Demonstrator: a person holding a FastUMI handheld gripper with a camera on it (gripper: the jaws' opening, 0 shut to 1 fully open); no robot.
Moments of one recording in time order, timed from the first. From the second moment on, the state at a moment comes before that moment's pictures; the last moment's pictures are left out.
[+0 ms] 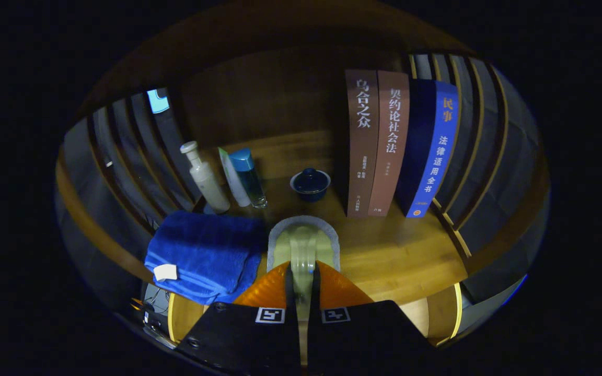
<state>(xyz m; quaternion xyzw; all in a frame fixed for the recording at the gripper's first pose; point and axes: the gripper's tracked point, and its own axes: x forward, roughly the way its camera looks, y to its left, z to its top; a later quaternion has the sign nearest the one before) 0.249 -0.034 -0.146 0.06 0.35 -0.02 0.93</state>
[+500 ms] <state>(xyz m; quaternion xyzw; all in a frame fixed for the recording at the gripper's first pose) 0.291 -0.041 -0.185 0.07 0.40 -0.03 0.92</state>
